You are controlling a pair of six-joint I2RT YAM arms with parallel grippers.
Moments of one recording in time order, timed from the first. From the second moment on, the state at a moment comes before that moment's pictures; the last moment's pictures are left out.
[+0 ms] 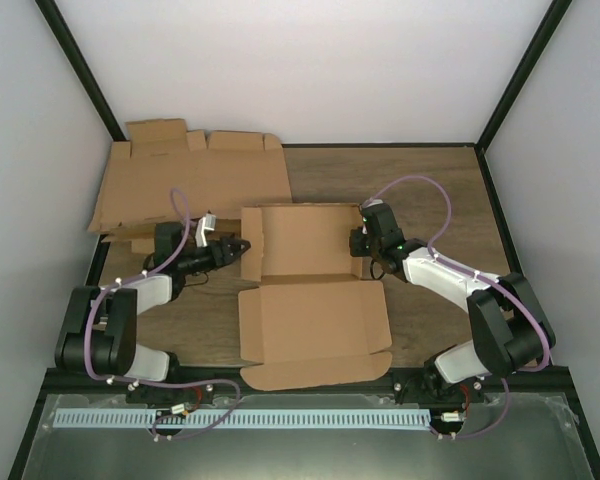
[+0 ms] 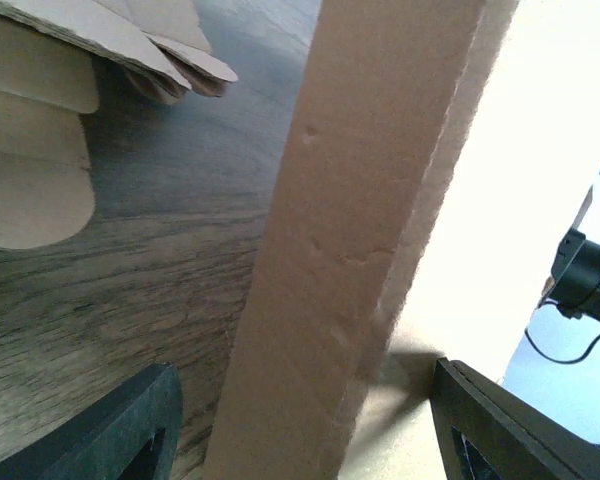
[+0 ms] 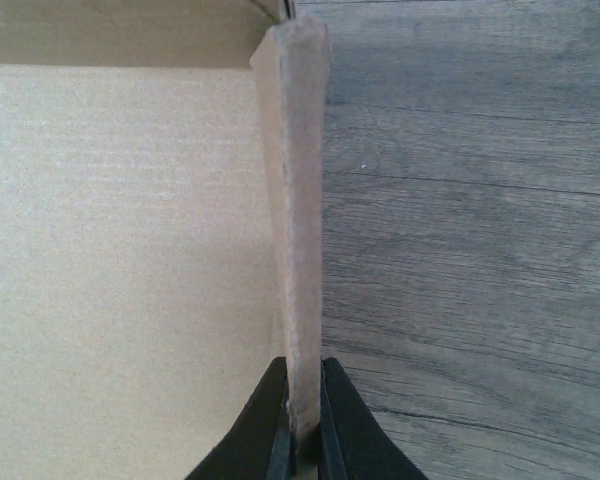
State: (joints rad) left arm -0.06 1.43 0.46 0.43 0.90 -0.63; right arm 0.48 1.44 0.79 -0.11 0.13 0.33
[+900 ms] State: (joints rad) left arm -0.45 1.43 0.74 -0.08 0.30 -0.42; right arm 0.48 1.44 0.79 -0.12 0.13 0.33
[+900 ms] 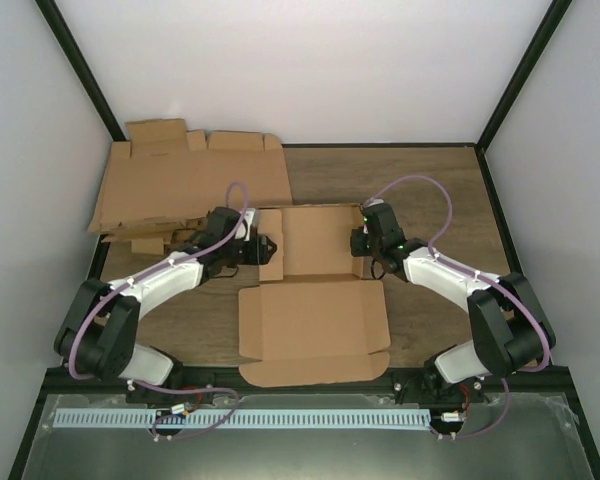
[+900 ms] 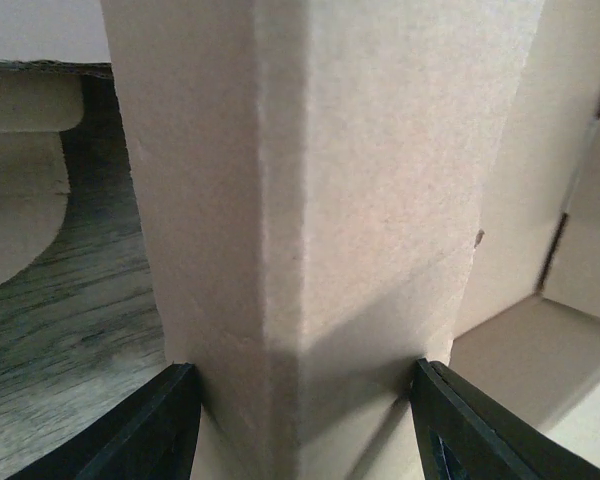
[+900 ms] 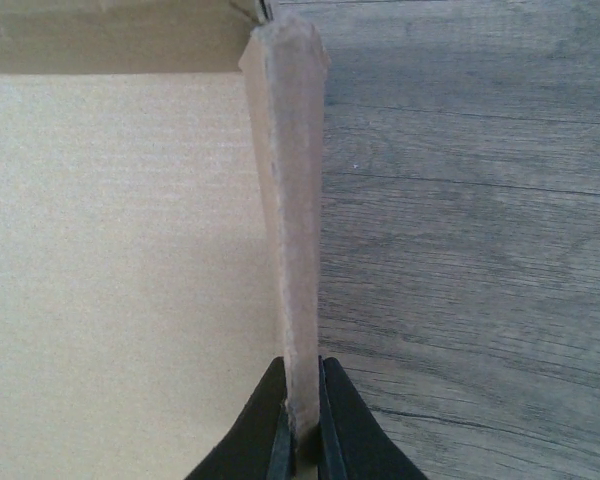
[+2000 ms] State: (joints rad) left arm -0.60 1.69 1.06 -0.44 -0.27 -0.50; right arm 0.48 1.43 0.79 -0.17 0.12 0.42
